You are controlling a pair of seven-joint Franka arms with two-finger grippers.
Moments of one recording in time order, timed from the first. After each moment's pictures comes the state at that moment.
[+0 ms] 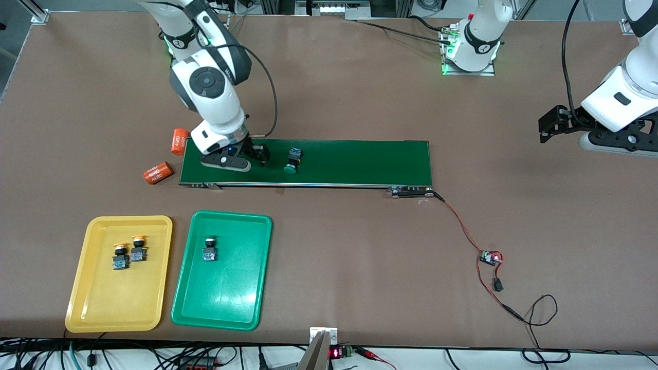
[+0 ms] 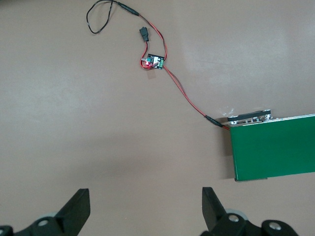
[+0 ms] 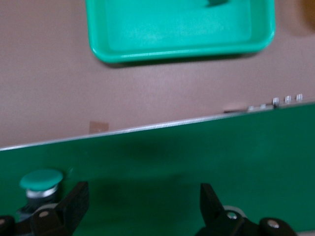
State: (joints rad) left arm 0.01 0.03 -0.10 -1.61 0.07 1.64 0.04; right arm 0.11 0.23 0.45 -2.15 -0.26 2.41 0.91
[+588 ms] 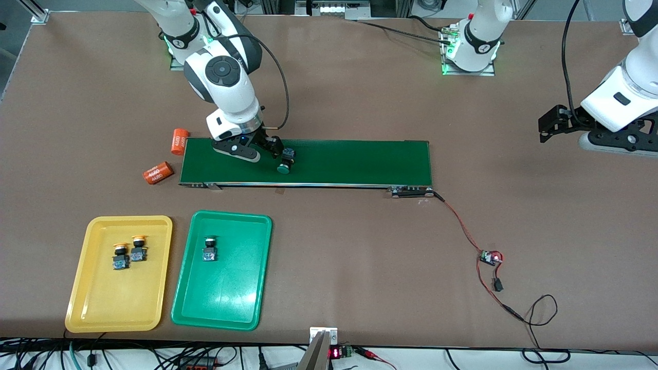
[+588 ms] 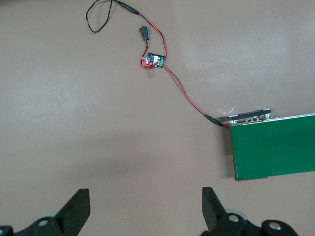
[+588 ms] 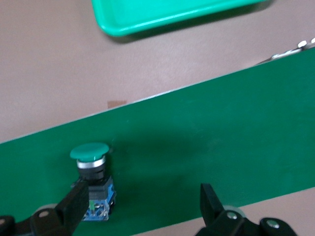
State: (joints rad) left arm 0.01 0.03 -0.10 -1.61 0.07 1.64 0.04; right arm 0.12 0.25 0.51 -2.16 -0.24 2.43 1.07
